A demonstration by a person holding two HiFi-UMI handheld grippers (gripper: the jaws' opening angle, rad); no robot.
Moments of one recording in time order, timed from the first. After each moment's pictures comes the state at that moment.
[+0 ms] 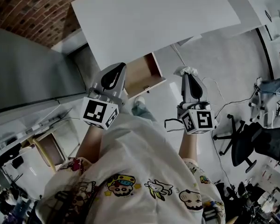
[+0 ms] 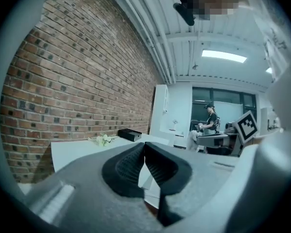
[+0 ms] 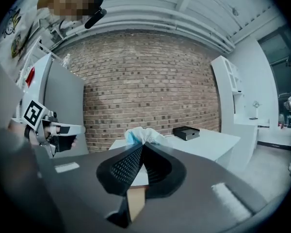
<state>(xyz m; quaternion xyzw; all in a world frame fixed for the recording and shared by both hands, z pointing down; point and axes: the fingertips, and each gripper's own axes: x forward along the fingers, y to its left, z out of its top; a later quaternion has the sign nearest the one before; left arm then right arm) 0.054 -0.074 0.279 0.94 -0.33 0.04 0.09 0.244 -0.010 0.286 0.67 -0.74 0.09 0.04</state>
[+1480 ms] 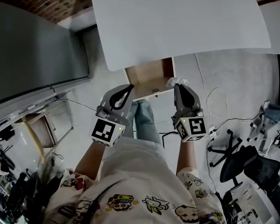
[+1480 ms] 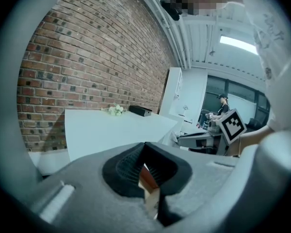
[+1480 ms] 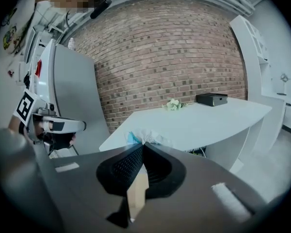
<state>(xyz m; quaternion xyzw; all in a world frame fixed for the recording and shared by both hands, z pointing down) 0.030 -0.049 0.411 0.90 -0.38 0.12 0.17 0.180 -0.055 0.442 0.55 -0.80 0.20 0.13</state>
